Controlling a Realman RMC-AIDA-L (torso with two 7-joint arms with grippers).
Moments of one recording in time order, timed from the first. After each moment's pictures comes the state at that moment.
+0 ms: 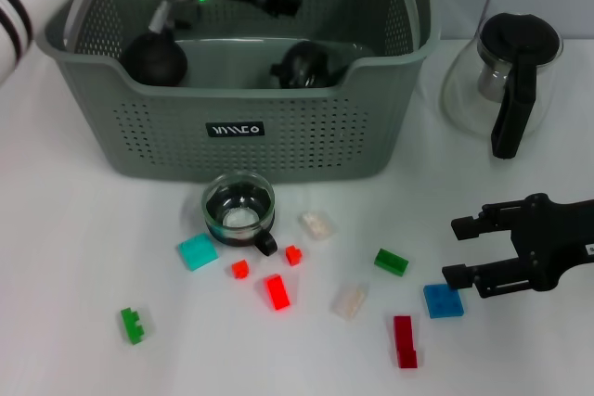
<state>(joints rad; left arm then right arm) -1.02 -2.17 1.03 0.77 2.77 0.69 -2.40 0.48 2.05 -0.92 -0.99 -2.13 -1.72 1.72</state>
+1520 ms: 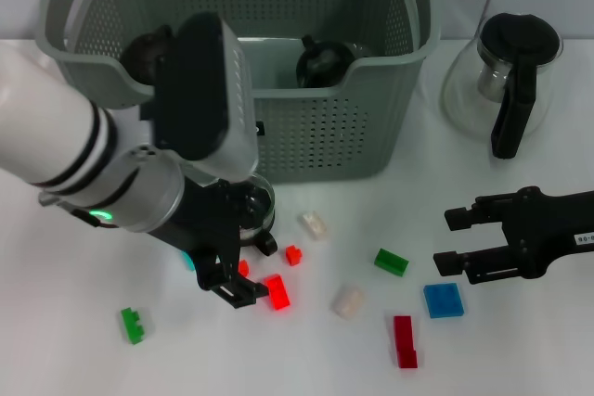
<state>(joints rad) -0.46 -2.17 1.48 1.57 2.55 1.62 -2.00 0.51 2.05 -0.88 -0.90 -2.13 -1.68 1.70</state>
